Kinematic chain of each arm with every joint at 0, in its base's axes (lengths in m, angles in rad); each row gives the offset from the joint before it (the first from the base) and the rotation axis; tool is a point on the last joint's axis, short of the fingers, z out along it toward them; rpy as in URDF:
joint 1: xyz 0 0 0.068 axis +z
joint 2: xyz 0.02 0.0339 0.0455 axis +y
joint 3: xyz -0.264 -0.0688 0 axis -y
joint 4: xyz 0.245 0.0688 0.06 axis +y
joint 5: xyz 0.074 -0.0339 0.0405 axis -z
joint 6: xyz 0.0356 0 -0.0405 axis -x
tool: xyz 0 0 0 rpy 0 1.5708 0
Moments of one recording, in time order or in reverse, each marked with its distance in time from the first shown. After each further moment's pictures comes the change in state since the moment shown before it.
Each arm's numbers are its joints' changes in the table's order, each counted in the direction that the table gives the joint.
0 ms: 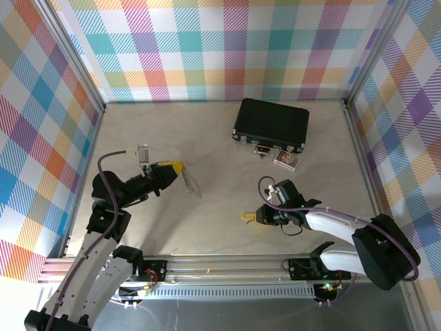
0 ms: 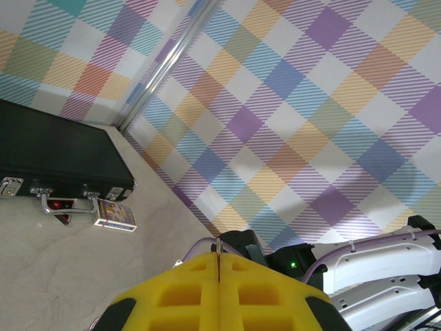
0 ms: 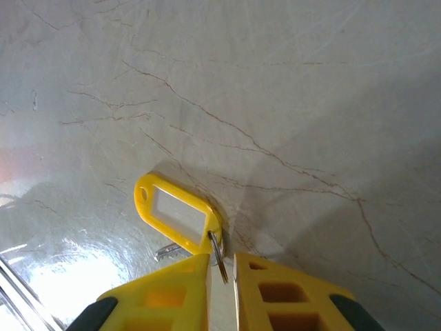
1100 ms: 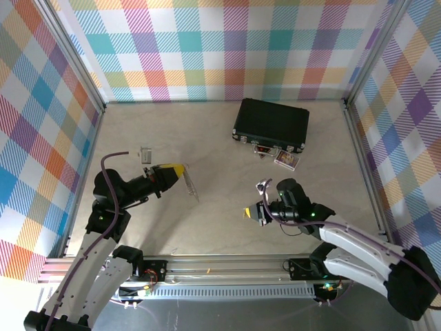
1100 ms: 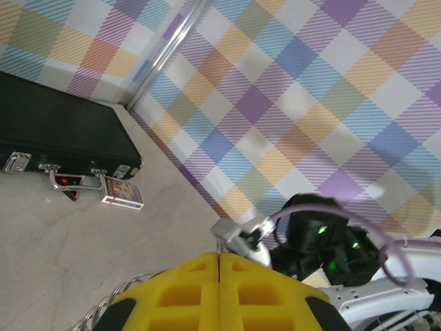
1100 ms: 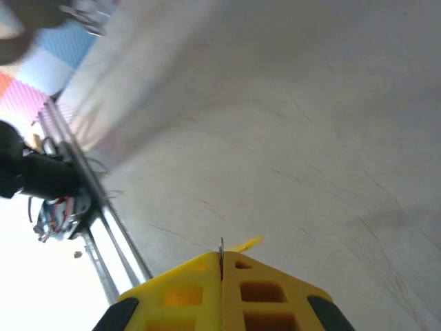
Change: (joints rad) left arm -0.001 0.002 0.046 0.146 0.029 -0.077; right arm 0.160 -0.373 0.103 0.042 -0.042 0.218
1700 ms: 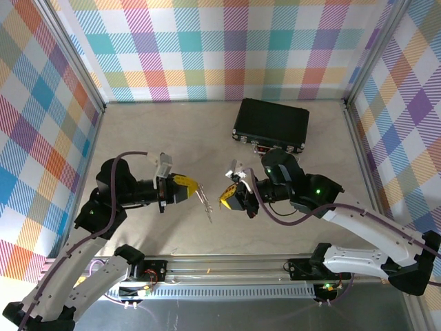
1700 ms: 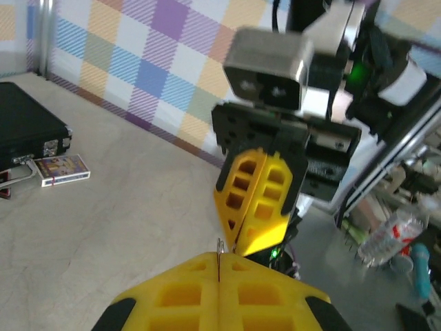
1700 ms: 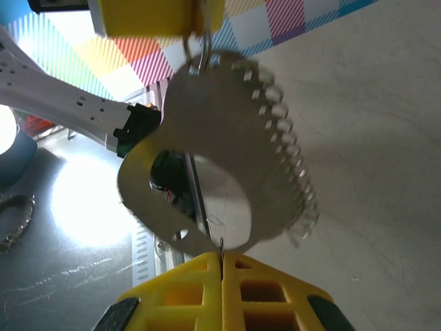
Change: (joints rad) left arm -0.235 0.053 0.248 0.420 0.075 -0.465; right arm 0.247 0.216 0.662 0.399 -0.024 0.360
